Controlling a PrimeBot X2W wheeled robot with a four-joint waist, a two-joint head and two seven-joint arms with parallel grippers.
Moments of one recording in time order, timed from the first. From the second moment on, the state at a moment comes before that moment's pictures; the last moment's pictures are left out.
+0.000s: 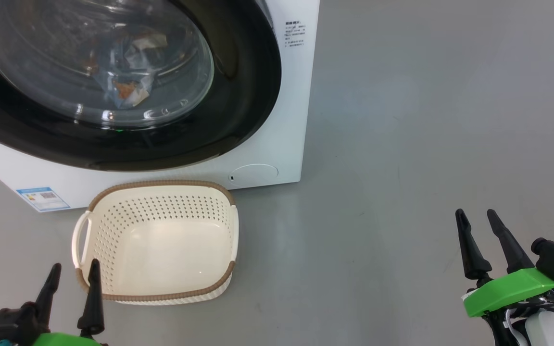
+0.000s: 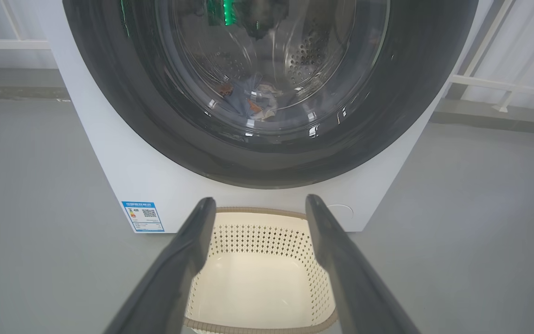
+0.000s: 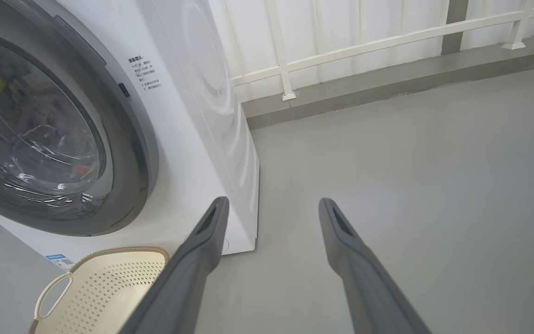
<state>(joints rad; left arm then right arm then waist) -0.04 0.15 0.04 0.25 -0.30 -0.13 -0.26 -0.20 -0.19 0.00 0.38 0.45 0.13 -0.26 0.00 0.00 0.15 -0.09</state>
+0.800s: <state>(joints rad) -0.02 0.11 0.05 0.28 -0.44 -0.13 -0.22 -0.18 -0.16 0.00 0.40 0.56 0.13 -0.22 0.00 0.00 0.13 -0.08</state>
